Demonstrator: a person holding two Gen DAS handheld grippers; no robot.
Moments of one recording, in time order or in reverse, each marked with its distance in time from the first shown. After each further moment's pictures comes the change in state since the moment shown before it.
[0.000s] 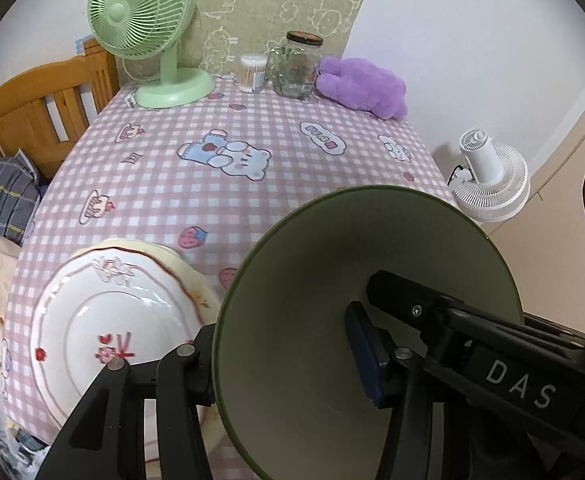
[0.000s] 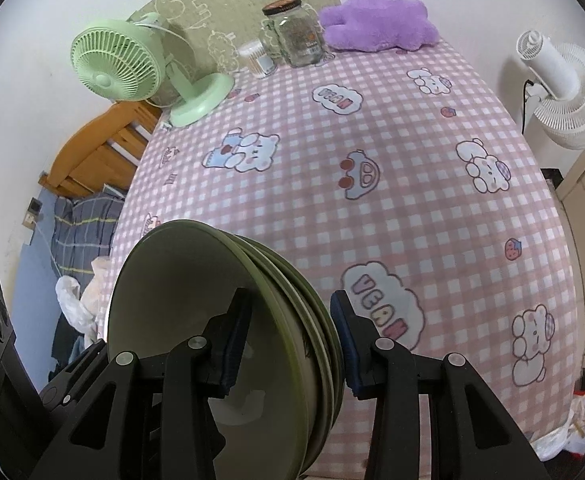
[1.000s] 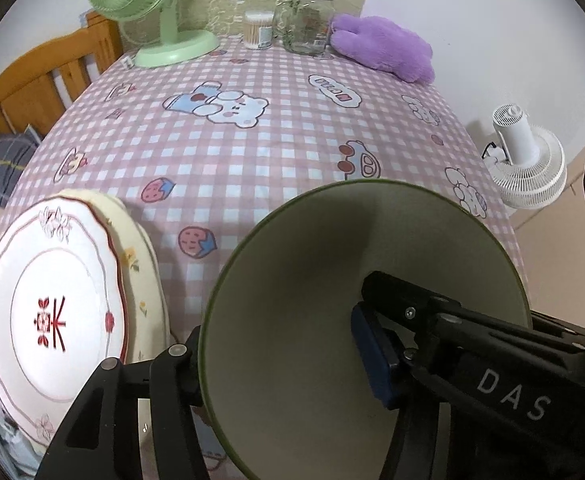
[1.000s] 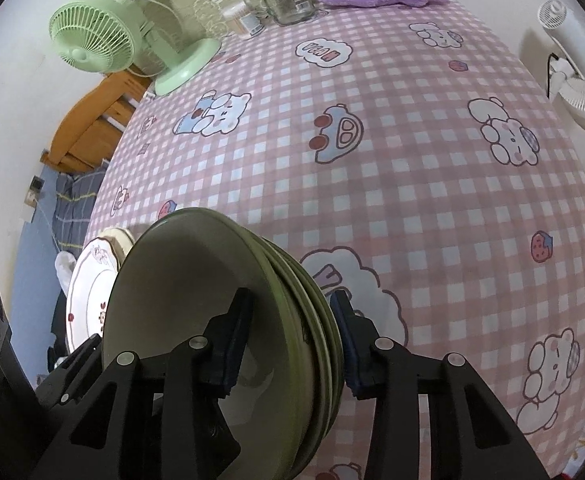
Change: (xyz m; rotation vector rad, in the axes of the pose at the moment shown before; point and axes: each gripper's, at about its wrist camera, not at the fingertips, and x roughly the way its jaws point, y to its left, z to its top) left arm 0.073 -0.035 -0.024 -0.061 0.072 0.100; right arm 0.060 -0.062 0.001 -0.045 0.109 0.065
